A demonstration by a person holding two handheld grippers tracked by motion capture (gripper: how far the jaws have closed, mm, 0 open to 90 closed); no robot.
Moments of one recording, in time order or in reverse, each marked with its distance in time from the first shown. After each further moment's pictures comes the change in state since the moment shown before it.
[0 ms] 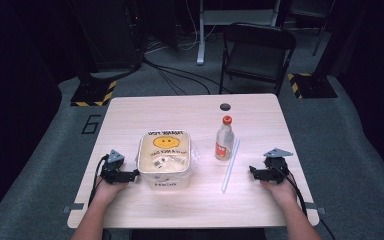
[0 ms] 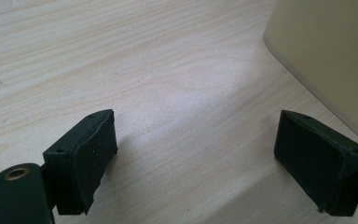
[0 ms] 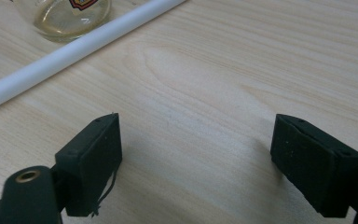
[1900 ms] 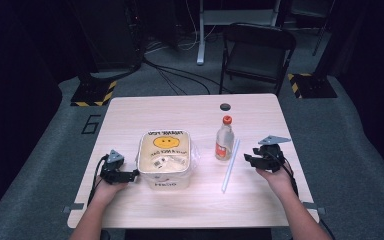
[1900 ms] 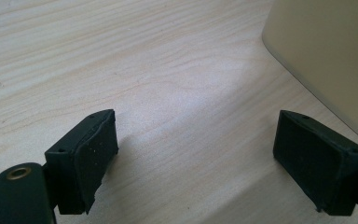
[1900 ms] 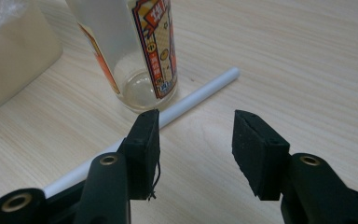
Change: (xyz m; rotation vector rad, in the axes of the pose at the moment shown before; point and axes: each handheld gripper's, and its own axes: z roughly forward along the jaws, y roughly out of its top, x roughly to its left) left arm 0.001 -0.001 -0.001 -0.004 -0.007 0.010; right arm 0.021 0.060 -0.030 -0.039 0.123 -0.029
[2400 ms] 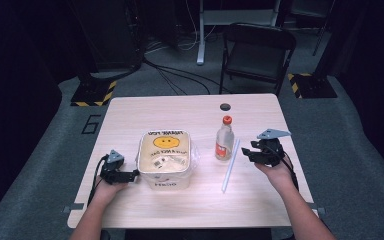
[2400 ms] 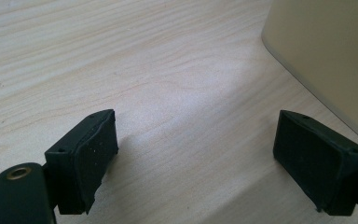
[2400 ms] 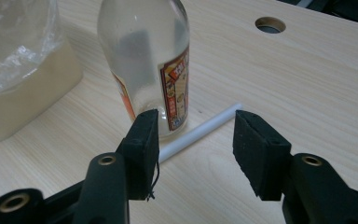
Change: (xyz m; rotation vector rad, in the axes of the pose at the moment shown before) left arm 0.000 0.000 0.000 -0.001 -0.002 -0.005; right arm 0.009 0.026 -0.013 -0.043 0.021 -0.058
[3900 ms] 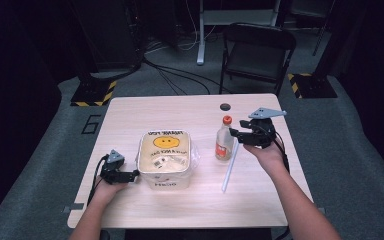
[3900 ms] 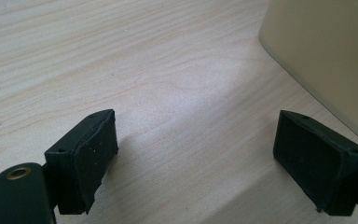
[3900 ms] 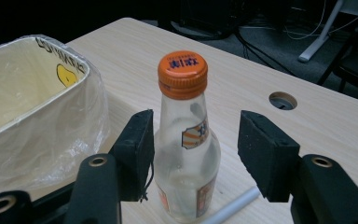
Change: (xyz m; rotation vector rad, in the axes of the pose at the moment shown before) left arm 0.000 0.000 0.000 0.000 -0.009 0.005; right arm 0.020 0.072 -0.010 -0.132 0.051 -0.024
